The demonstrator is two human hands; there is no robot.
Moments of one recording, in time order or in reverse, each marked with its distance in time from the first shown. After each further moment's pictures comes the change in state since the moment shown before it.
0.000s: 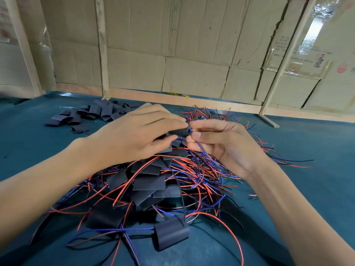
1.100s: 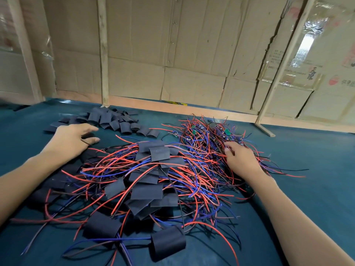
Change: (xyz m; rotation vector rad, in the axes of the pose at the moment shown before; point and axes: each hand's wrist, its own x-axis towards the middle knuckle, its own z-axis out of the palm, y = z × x) left_hand -0.140 -0.162 -0.001 0.224 -0.068 -1.061; right_hand 0.046 0.041 -0.135 -1.503 0.489 0.006
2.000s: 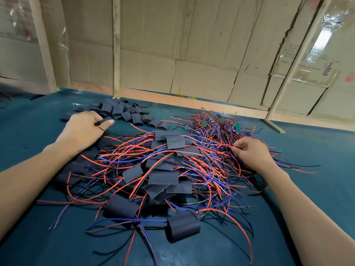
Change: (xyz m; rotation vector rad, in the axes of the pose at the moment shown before) left_hand -0.011 0.009 -0.011 0.034 0.026 -0.030; right_hand 0.002 0.004 -0.002 0.090 -0.006 0.028
